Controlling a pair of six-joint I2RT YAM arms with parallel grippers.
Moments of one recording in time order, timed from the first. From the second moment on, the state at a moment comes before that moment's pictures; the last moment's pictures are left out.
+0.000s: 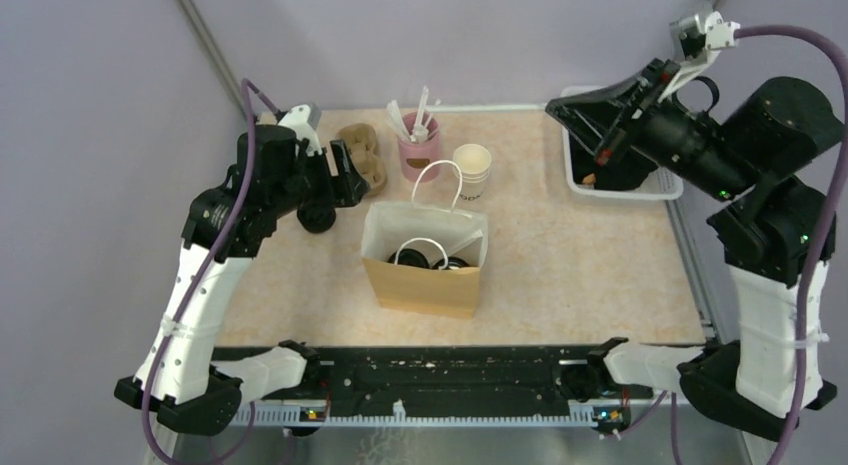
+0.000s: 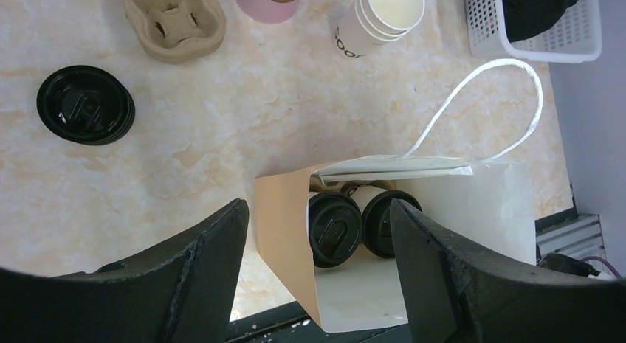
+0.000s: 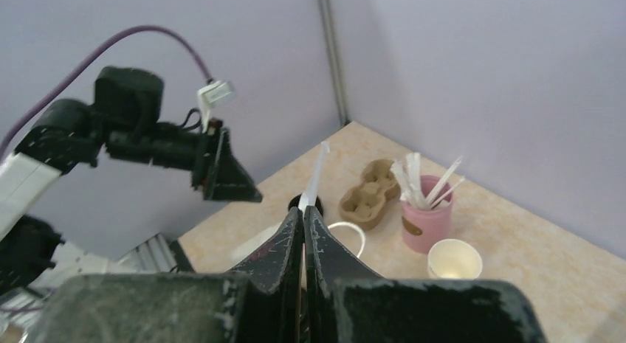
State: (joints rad) left arm -0.41 1.13 1.63 -1.05 0.02 -0.43; right arm 0.52 1.23 2.11 -0.76 -0.32 0.21
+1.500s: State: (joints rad) left arm -0.41 1.06 1.62 -1.07 0.02 -0.46; right arm 0.99 1.64 1.83 -1.12 -0.26 0.11
